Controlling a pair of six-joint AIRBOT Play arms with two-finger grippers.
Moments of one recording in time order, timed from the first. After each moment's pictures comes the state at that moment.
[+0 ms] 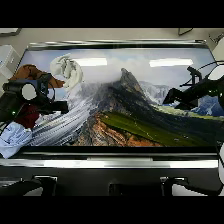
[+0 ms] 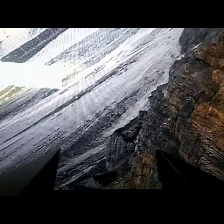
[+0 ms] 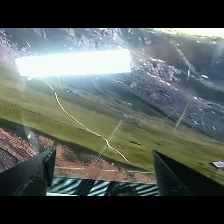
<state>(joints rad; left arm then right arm) -0.22 -1.28 1.25 1.54 -1.31 -1.82 -0.17 -1.43 1.46 -1.24 1.50 1.59</state>
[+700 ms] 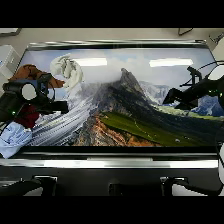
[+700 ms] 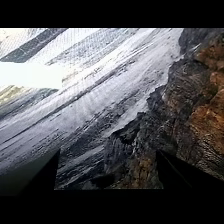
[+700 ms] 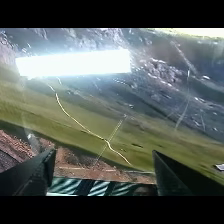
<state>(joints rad) -0.22 -1.28 1.25 1.54 -1.31 -1.82 -0.17 -1.43 1.46 -1.24 1.50 1.59</state>
